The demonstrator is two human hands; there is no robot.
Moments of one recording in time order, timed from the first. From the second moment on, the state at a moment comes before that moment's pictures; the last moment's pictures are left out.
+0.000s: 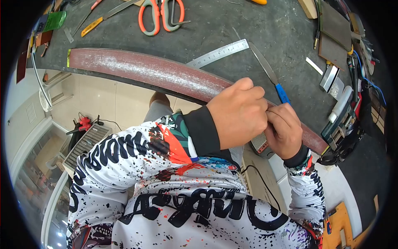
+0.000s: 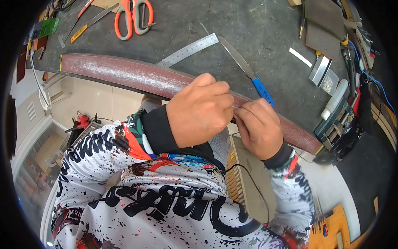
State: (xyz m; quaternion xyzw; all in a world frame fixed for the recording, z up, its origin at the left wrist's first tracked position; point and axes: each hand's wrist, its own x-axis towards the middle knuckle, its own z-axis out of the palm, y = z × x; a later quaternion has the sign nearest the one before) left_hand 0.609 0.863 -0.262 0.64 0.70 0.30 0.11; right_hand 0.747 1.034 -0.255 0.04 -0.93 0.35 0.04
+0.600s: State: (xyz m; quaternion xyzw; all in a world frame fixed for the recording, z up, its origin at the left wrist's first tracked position) left_hand 0.364 0.612 -0.250 0.61 0.77 0.20 0.09; right_hand 0.494 0.792 -0.296 0.11 -0.90 0.39 0.14
